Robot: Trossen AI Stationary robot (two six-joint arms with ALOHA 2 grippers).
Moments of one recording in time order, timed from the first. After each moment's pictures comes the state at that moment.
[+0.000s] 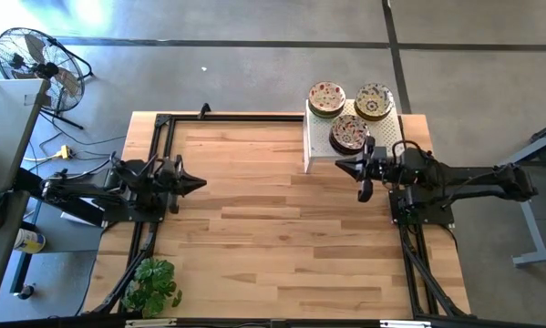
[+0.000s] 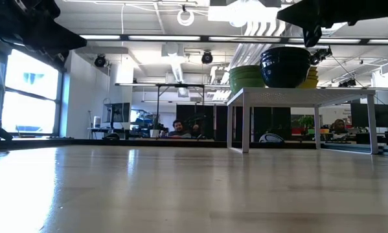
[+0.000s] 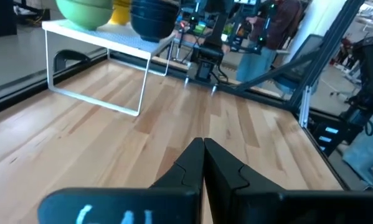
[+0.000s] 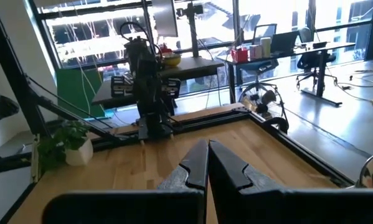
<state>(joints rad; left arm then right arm) -0.03 0.09 0.27 -0.27 -0.13 -0.27 -0.07 0.60 0.43 0.19 0.11 0.15</state>
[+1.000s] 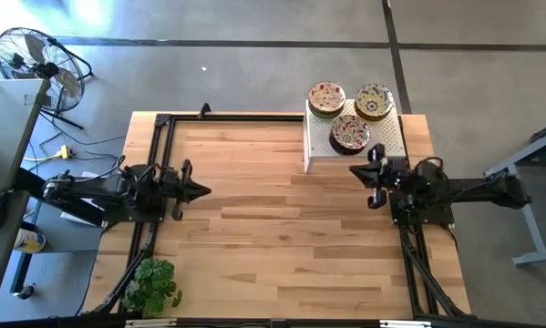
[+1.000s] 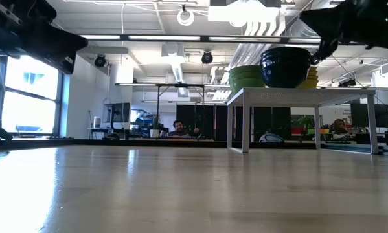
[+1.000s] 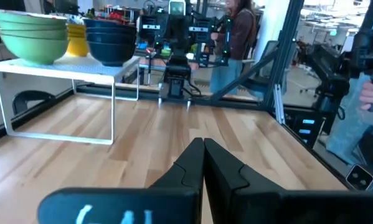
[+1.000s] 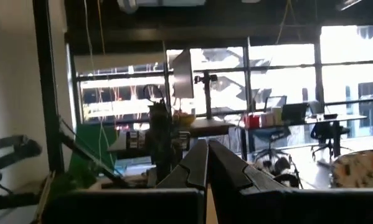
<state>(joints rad) -0.03 0.07 0.10 0.02 0.01 -0.11 -0.07 0.36 0.08 0.60 0.06 0.07</state>
